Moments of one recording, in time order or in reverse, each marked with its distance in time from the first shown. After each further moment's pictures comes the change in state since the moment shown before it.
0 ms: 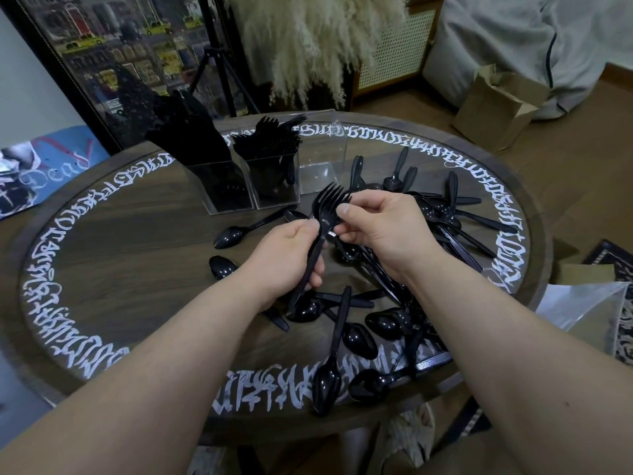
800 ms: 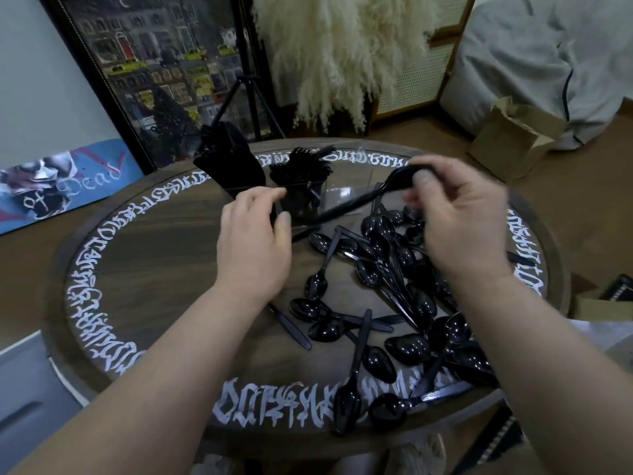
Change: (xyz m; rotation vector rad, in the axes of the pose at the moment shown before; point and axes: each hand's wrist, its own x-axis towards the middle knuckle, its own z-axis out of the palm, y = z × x) left_hand -0.009 0.014 -0.053 0.659 0.637 0.418; right_hand -0.013 -0.054 -0.007 -0.378 0.308 -0.564
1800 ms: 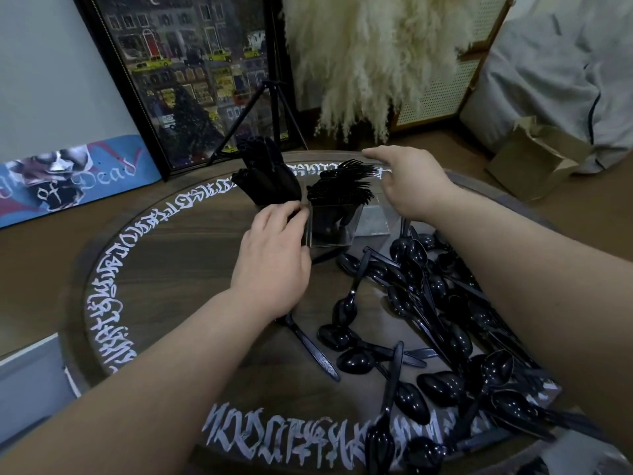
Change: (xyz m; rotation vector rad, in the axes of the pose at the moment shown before) left_hand 0.026 -0.039 0.000 0.257 -0.231 0.149; right_hand 0.098 0.006 0.082 -0.797 -0.610 -0.116
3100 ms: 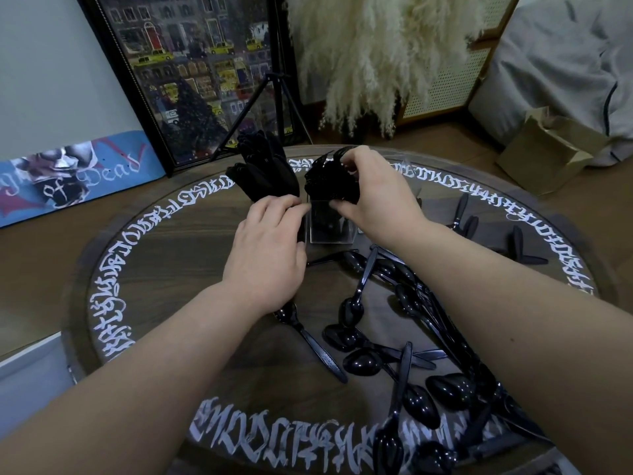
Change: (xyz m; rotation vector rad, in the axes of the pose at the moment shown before) left_hand 0.003 -0.014 -0.001 0.033 0.042 0.039; right_hand -0.006 -0.027 0.047 0.189 0.177 -0.113
